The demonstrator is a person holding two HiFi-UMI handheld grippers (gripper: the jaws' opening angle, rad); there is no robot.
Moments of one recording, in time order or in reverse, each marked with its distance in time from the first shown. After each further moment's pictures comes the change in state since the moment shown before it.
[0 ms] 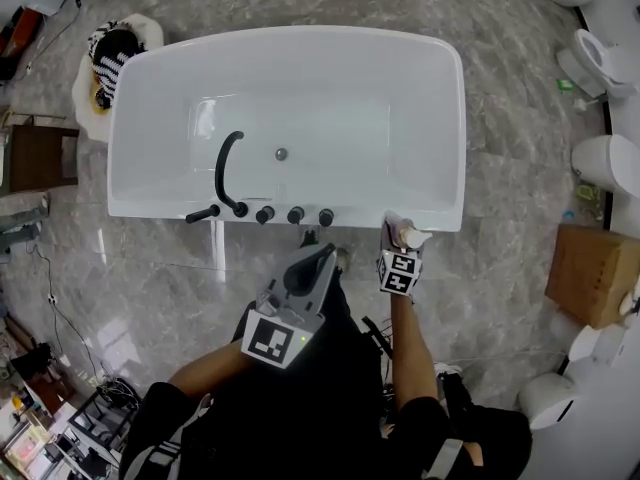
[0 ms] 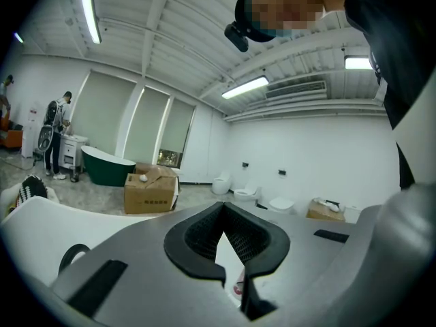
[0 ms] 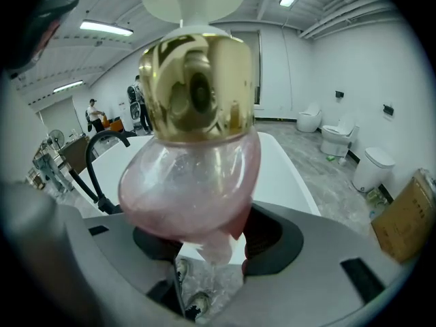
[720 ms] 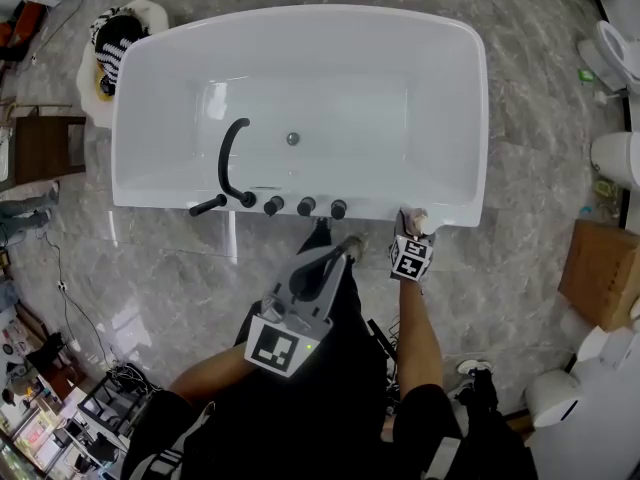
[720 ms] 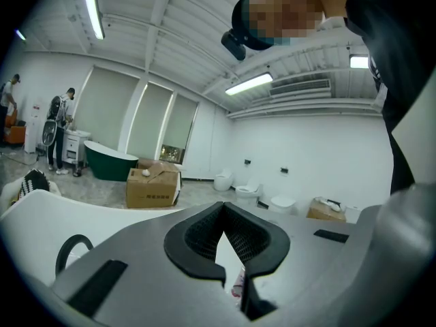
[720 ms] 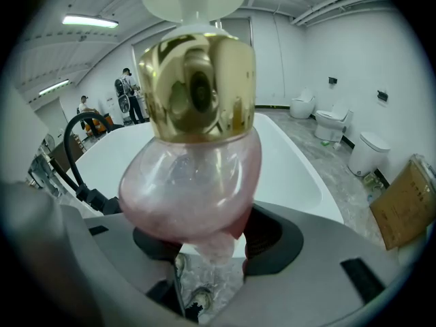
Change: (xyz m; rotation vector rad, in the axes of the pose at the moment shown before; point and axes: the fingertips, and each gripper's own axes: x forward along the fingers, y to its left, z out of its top) left arm 0.004 0.014 -0.026 -0.027 0.051 0.015; right arm 0.062 -0.014 -0.059 0.057 0.078 -0.040
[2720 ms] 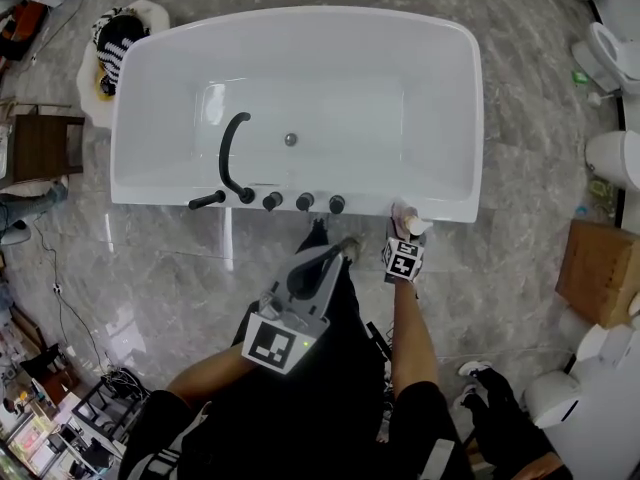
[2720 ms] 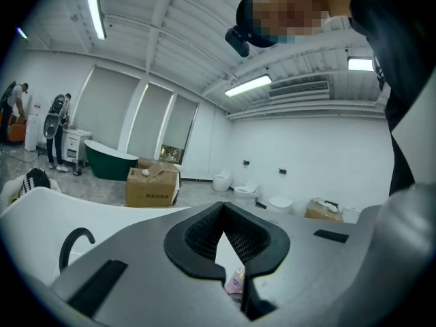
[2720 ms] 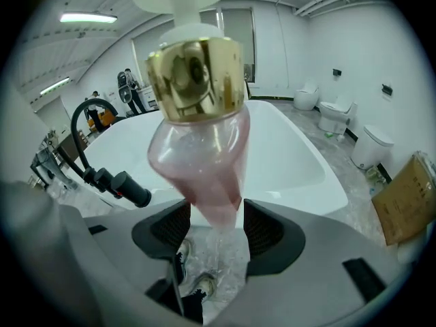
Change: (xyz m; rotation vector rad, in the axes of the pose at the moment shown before) left arm -0.028 -0.014 -0.017 -0.001 -0.012 -0.009; right arm 0.000 0.013 -0.056 -0.006 0.067 0.027
